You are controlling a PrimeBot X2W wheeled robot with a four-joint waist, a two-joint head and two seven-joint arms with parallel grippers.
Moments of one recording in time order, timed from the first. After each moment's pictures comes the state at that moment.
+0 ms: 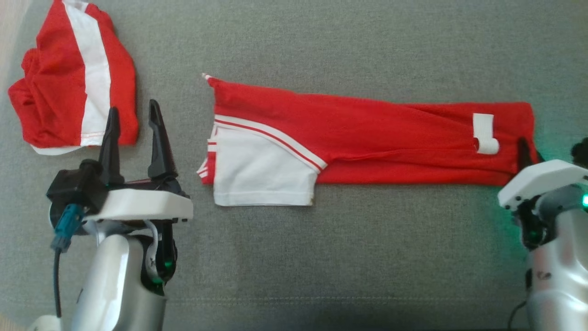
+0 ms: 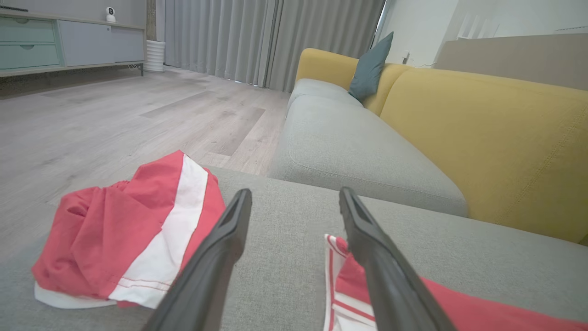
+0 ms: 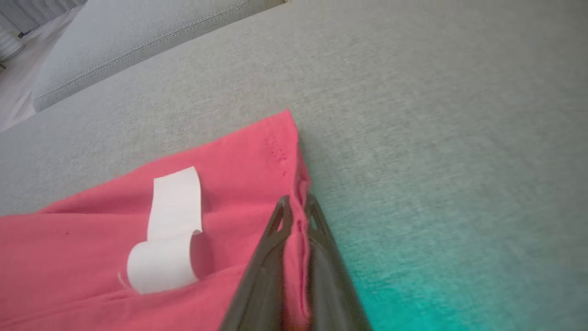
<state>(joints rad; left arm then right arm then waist) -0.24 0.04 -0.14 0.10 -0.28 0.14 -0.25 -0.48 -0.08 -0.32 0.69 0.17 0.12 0.12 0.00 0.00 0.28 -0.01</state>
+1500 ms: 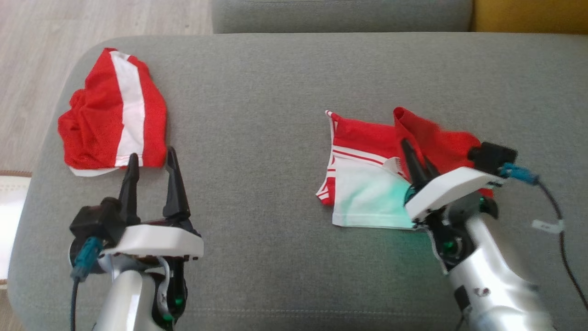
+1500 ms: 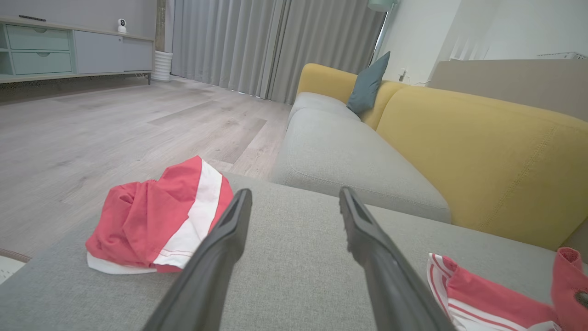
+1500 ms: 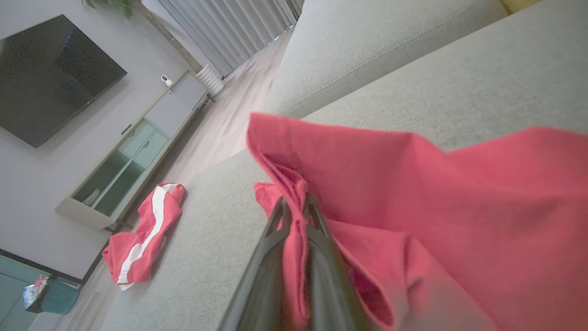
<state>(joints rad) -0.12 0.04 -0.17 0.11 -0.31 0.15 -0.25 -0.42 -0.06 0.22 0.59 0.70 0.12 0.08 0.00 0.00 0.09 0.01</state>
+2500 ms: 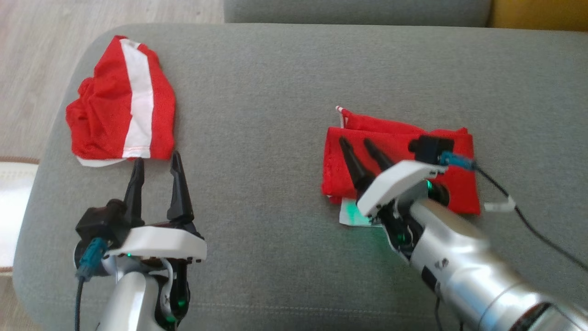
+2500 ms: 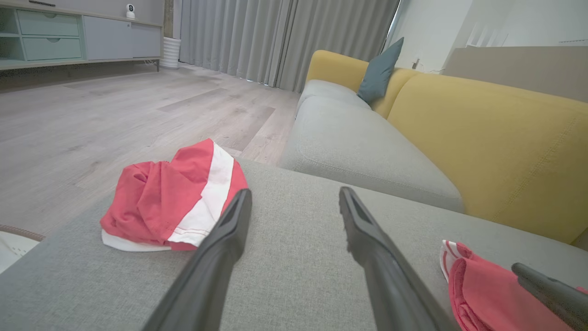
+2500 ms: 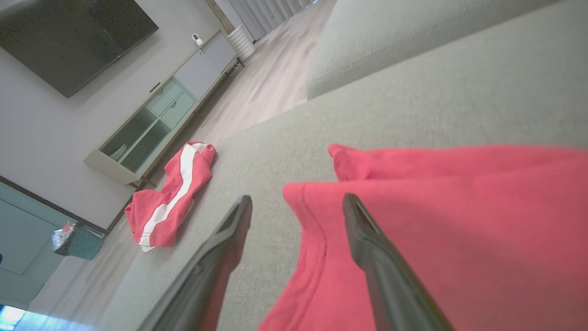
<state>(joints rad) -0.11 0.04 -0.19 0.13 -0.32 0.15 -0.25 -0.71 -0.06 0.91 0.98 1.19 0.12 -0.24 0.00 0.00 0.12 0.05</state>
